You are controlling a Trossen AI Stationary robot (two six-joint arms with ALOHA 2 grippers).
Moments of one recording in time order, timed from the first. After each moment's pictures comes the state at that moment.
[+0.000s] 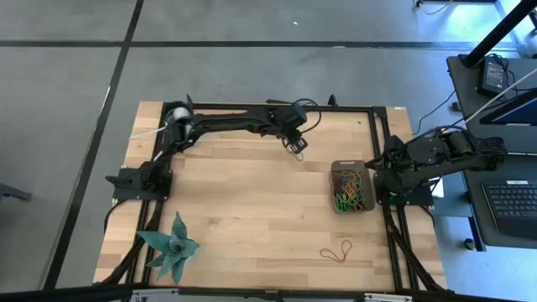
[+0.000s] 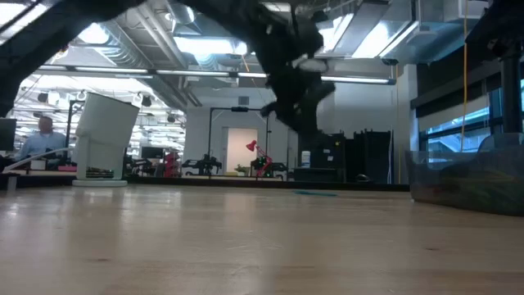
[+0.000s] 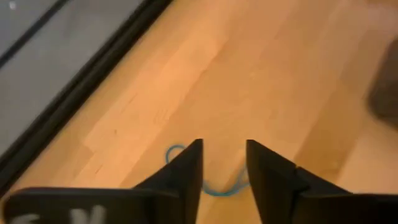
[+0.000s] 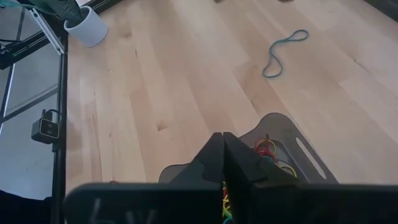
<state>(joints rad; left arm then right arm) 0.29 2.18 1.93 -0.66 -0.21 -0.26 0.21 0.46 0.89 -1.12 0.23 0.59</state>
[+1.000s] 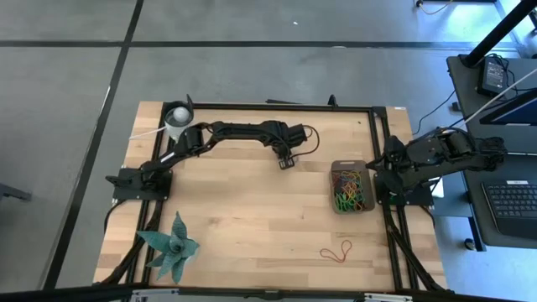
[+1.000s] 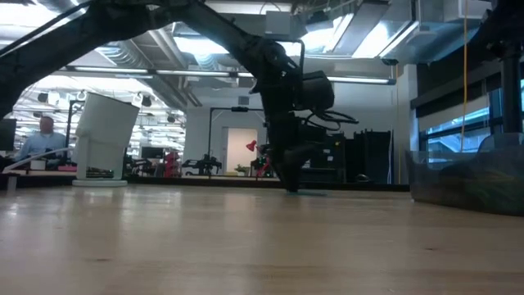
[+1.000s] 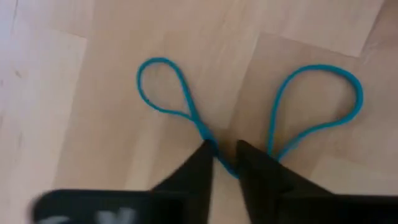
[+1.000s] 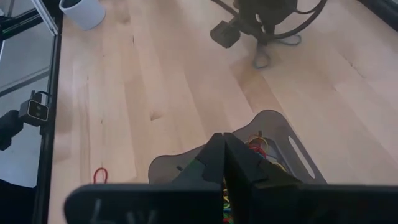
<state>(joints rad) 0.26 2.43 1.94 -0.85 -0.12 -0.04 0.21 0.46 0.89 -1.14 0.22 0.51</state>
